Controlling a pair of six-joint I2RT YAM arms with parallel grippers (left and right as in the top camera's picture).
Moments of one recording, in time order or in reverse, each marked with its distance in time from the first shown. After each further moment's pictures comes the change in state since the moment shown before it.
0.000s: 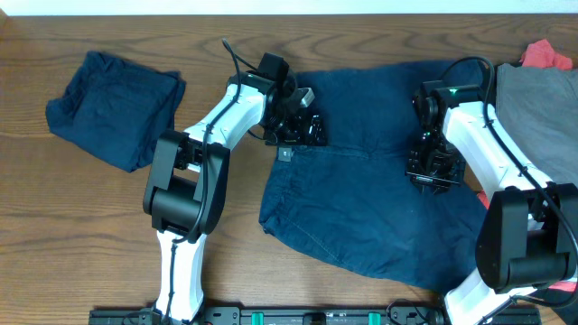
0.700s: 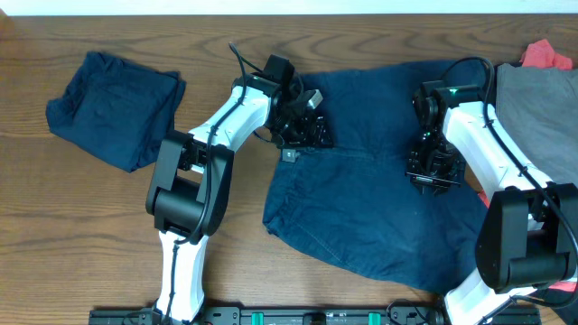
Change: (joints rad) left arm -0.024 0.000 -0.006 0.015 0.102 -0.015; right arm 0.000 0.000 0.000 -0.005 0.000 0.001
